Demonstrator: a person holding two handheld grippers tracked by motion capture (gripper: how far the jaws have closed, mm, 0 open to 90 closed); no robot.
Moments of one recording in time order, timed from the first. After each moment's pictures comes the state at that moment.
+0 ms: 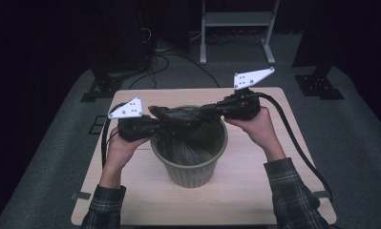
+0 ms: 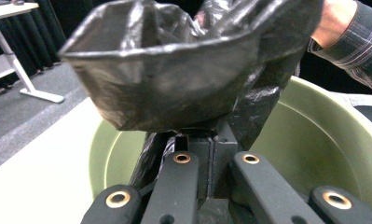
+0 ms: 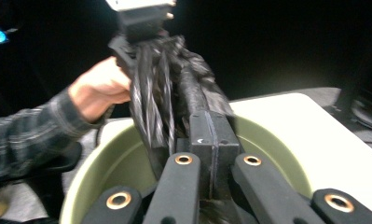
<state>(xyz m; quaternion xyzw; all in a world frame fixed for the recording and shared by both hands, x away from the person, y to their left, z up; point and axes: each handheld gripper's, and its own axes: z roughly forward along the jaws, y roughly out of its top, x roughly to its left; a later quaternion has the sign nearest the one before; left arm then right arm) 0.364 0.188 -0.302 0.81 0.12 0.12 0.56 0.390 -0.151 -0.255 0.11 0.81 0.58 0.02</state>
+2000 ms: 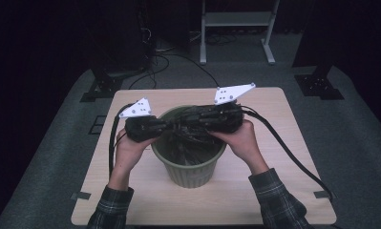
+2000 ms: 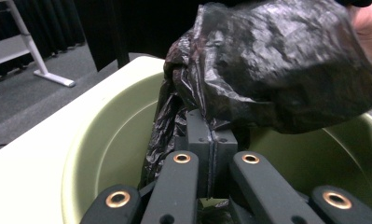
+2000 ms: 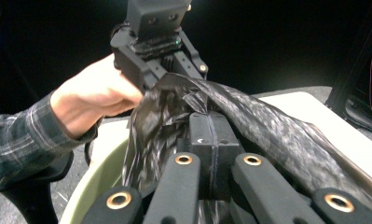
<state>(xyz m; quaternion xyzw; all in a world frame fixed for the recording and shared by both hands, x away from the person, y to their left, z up) 0.364 0.169 -0.306 0.81 0.17 0.12 0.55 0.366 -0.110 -0.274 0.11 0.81 0.57 0.04</state>
